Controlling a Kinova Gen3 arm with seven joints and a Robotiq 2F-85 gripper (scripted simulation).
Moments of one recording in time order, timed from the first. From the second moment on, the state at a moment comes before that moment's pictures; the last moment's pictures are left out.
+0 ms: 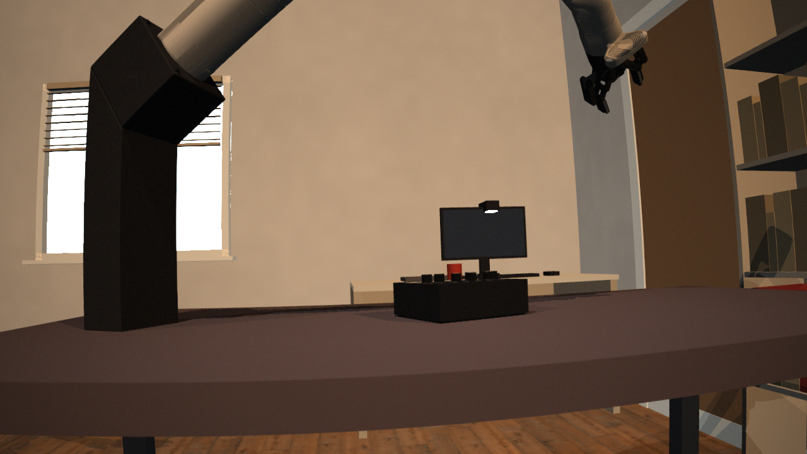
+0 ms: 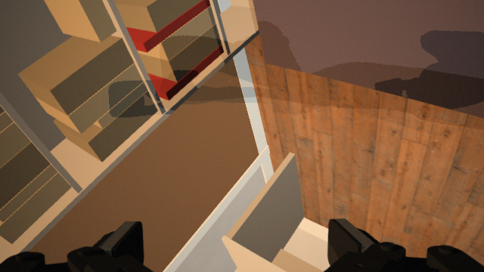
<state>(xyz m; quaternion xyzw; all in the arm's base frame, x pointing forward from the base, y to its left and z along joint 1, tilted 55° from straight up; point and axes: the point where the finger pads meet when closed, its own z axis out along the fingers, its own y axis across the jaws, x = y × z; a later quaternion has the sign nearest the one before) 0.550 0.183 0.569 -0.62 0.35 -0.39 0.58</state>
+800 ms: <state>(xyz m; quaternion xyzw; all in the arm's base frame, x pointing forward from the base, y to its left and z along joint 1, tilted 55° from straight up) 0.554 0.176 0.545 -0.62 0.38 -0.39 0.56</state>
